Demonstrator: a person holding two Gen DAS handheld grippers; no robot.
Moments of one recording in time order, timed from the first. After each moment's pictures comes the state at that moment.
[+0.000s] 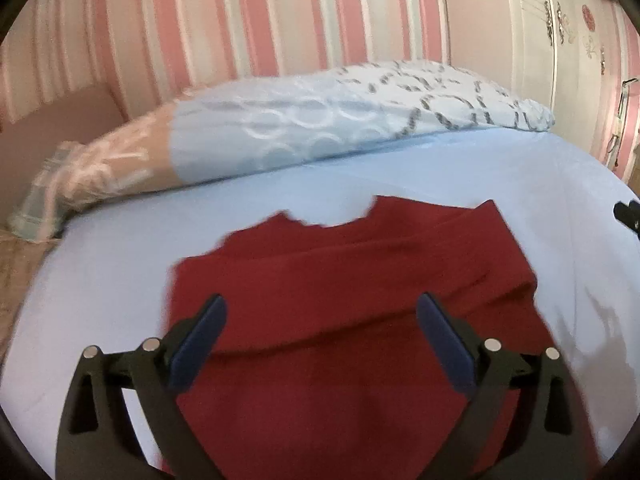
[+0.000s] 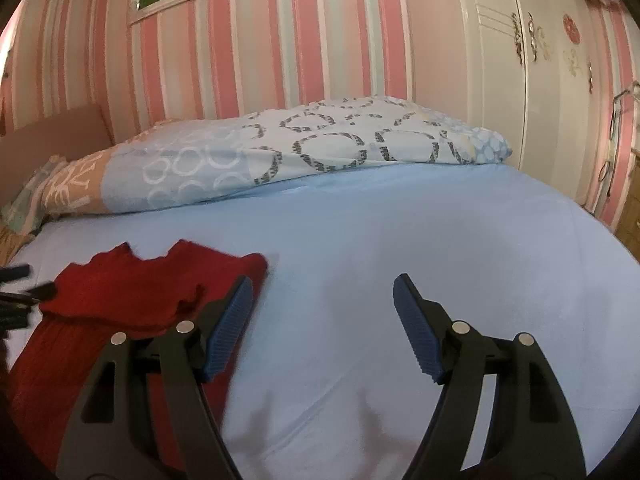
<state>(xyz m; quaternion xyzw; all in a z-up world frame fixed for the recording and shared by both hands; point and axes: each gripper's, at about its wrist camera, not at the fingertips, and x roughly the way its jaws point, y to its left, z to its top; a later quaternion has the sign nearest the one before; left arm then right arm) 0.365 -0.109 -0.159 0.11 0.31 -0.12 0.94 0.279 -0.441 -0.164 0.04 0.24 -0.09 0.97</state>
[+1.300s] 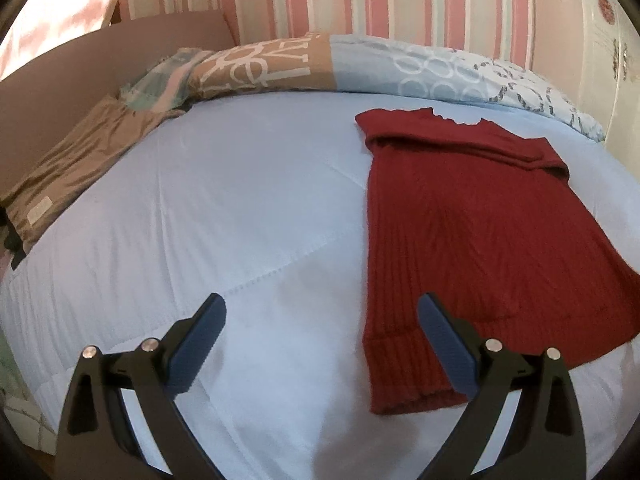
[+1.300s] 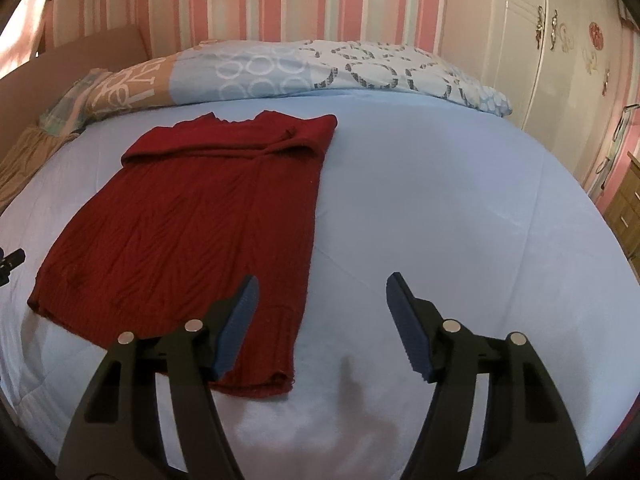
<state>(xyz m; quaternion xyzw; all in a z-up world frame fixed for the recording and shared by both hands) 0.132 0.096 -0.212 0.03 0.37 0.01 0.93 0.078 -0.318 -0.192 0.00 0.36 -0.06 0.93</state>
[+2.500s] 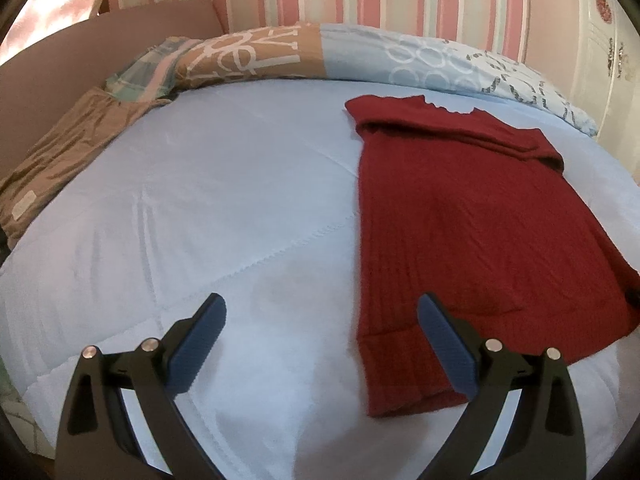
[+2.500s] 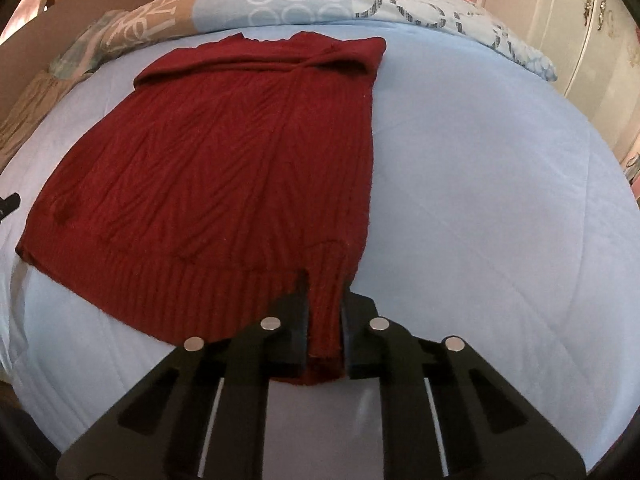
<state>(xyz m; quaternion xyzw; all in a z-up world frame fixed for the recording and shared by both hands) 0.145 0.096 -0.224 0.02 0.39 -0.01 0.92 0.106 -0.287 -0.257 0.00 0.46 -0.01 0.89</state>
